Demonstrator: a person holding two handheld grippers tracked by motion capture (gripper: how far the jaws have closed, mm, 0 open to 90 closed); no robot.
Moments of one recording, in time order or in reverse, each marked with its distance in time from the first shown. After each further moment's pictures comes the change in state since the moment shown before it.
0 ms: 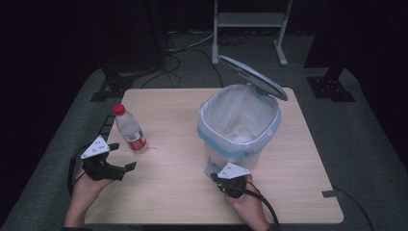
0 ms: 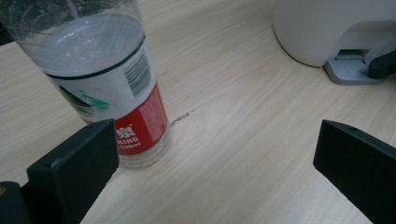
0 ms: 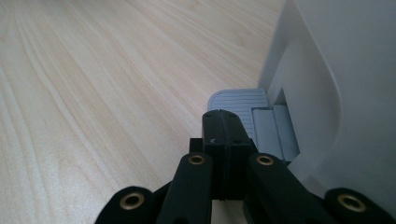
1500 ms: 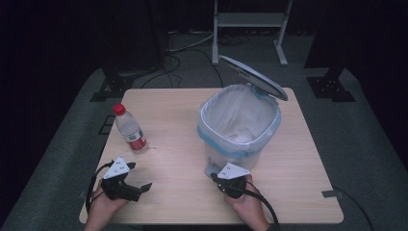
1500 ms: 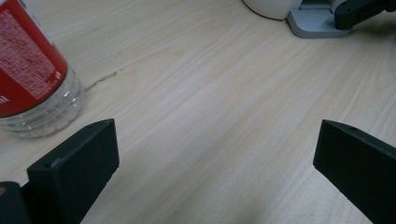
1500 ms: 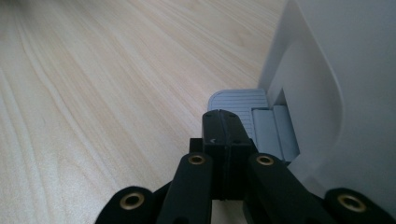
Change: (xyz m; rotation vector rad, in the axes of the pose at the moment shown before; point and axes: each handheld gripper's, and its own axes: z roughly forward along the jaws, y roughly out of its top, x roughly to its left) left arm -0.055 -0.035 0.028 0.072 -0.065 0.011; right arm 0.001 0.000 0.000 0.000 -0.005 -0.008
